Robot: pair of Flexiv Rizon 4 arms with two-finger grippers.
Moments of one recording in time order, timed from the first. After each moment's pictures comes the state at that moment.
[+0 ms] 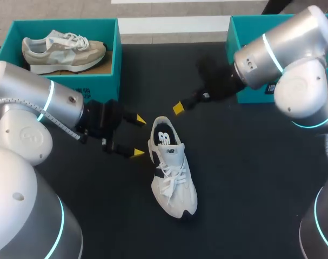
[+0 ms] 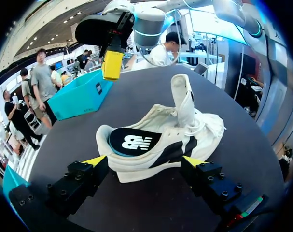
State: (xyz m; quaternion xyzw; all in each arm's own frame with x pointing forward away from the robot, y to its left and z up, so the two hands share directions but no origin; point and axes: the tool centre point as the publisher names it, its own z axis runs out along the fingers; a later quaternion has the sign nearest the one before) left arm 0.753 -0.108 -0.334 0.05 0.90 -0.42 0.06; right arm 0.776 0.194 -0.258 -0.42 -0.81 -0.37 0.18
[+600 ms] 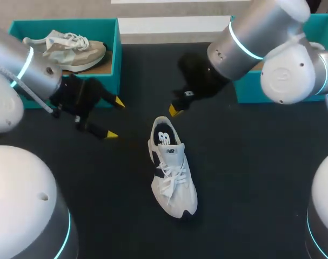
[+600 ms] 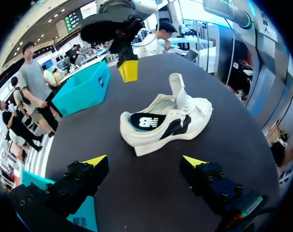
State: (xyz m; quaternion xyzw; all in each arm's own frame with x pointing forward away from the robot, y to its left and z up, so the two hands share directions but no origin) left arm 0.787 -0.036 -0.286 0.09 0.93 -0.35 0.07; right arm 0.775 0.203 -0.255 -0.47 -0.83 -0.26 0.11
